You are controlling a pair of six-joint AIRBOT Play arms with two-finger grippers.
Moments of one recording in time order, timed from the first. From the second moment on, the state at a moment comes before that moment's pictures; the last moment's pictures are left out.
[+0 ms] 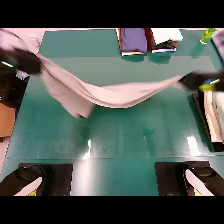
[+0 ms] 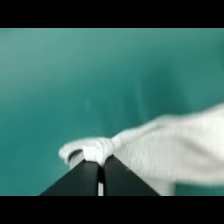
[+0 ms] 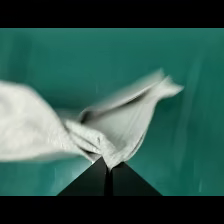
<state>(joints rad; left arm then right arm) -0.36 -0.87 1.53 1.71 -1.18 -1.60 -0.01 -0.78 1.21 -1.23 1.18 1.59</state>
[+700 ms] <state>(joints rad) -0.36 -0.76 1.92 1.69 -1.35 -1.60 -0.36 -0.87 1.92 -1.23 1.54 1.56</state>
